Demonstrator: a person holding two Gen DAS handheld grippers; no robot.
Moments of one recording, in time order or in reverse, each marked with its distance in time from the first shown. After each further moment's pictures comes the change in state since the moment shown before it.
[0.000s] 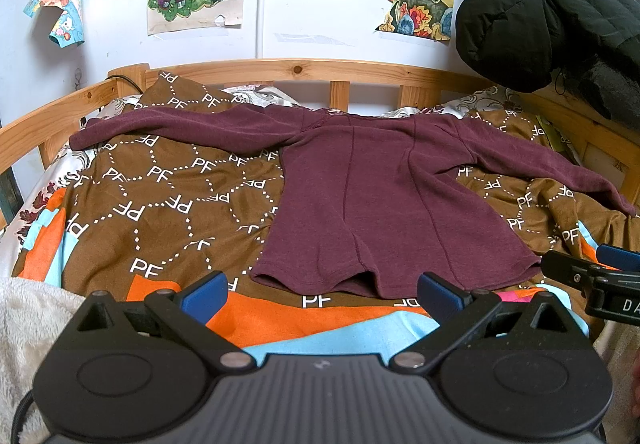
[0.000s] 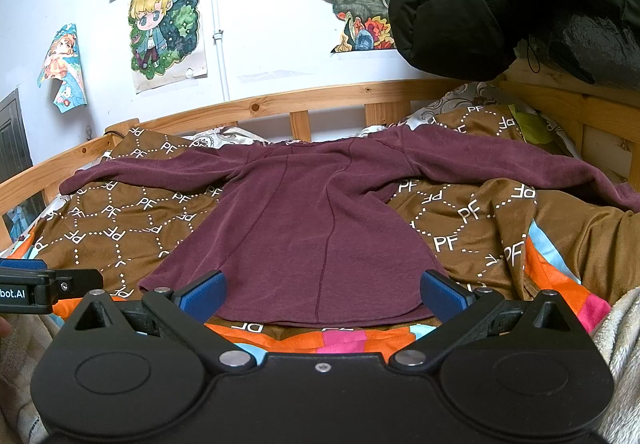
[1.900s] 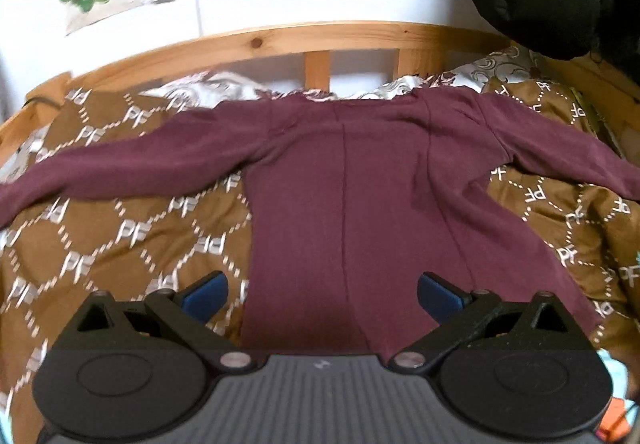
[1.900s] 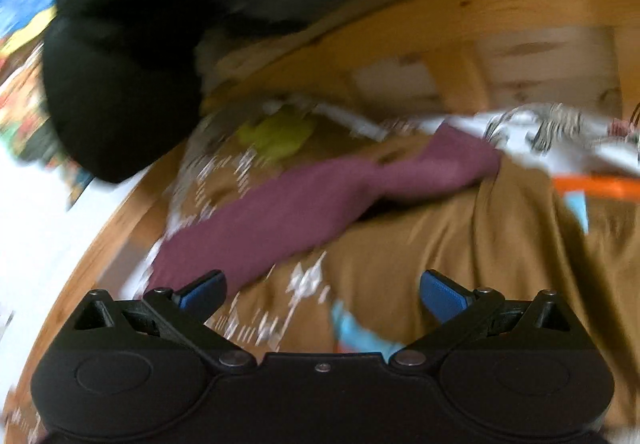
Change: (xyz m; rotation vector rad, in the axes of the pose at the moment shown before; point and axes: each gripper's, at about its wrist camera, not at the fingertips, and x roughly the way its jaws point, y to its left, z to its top) left arm 0.170 -0.018 0.110 0.121 0.153 -0.040; right arm 0.085 -0.231 0.080 0.776 -0.083 -0.414
